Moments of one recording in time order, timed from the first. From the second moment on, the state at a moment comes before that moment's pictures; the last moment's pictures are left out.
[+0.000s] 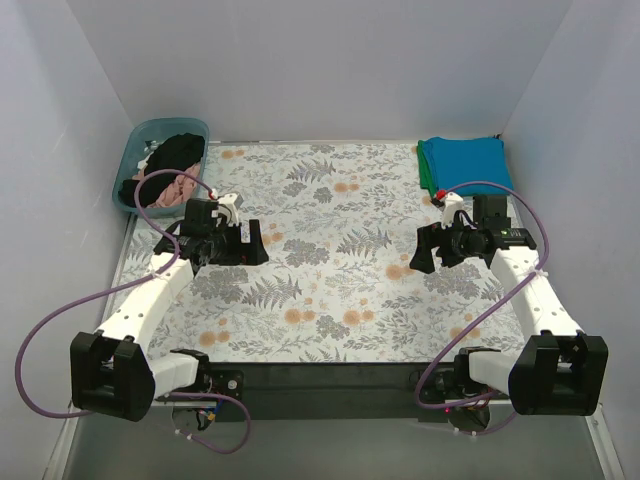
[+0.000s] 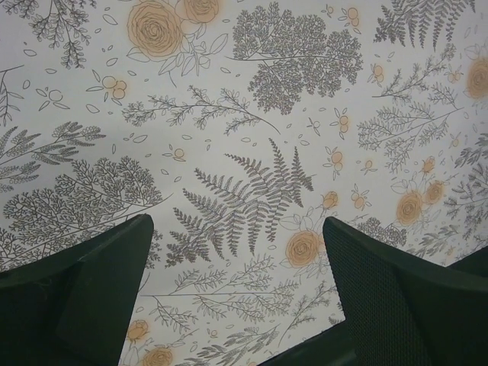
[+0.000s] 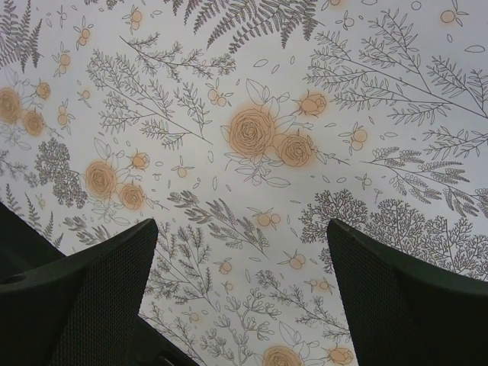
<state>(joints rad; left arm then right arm) -0.21 1.19 0.86 -0.55 0.29 -0.21 0.03 1.17 0.89 -0.71 -0.57 -0.26</state>
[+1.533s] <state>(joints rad) 0.33 2.44 2.27 -0.52 0.28 -0.06 0.02 1.34 0.94 -0.68 -0.53 -0.18</state>
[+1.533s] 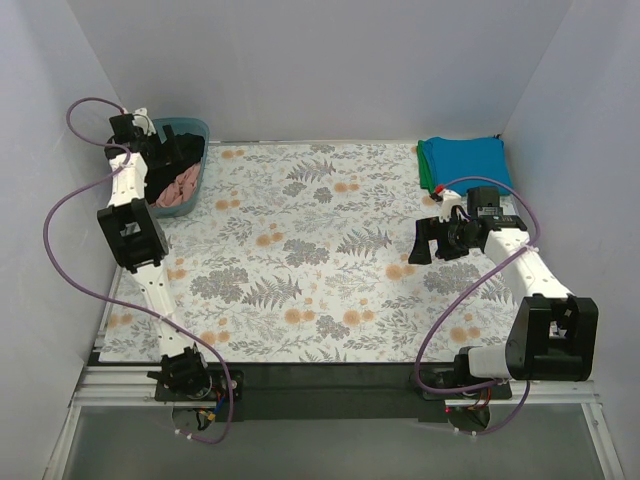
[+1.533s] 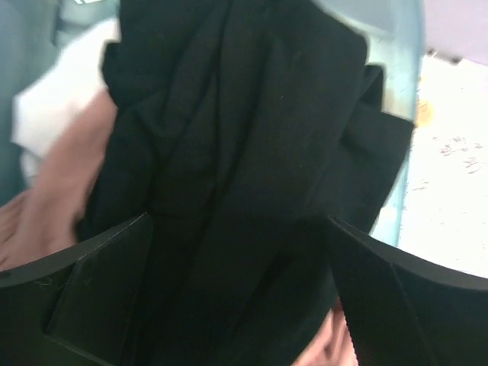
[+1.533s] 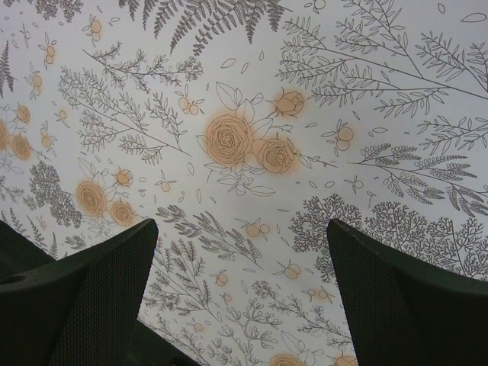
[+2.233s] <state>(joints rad) 0.33 2.40 2.29 -0.43 0.28 -0.09 0.02 1.36 0.94 -0.68 -0.54 -0.19</state>
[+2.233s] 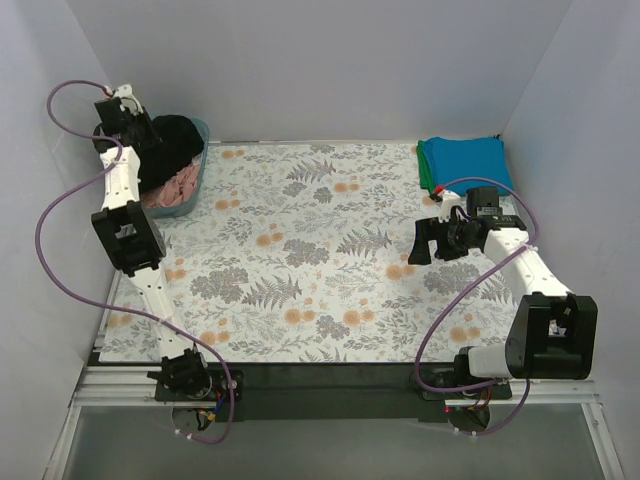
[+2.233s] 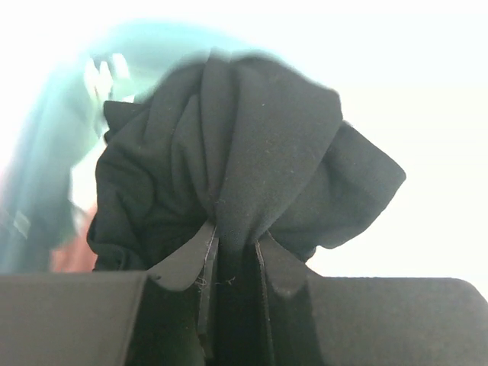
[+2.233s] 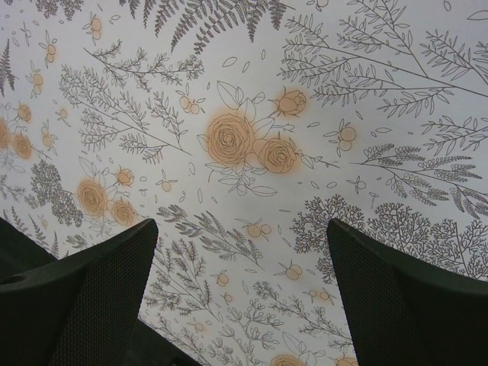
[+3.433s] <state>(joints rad) 0.17 1.53 1.51 -0.51 0.82 -0.04 0.01 1.16 0.94 -0.72 -0.55 -0.28</state>
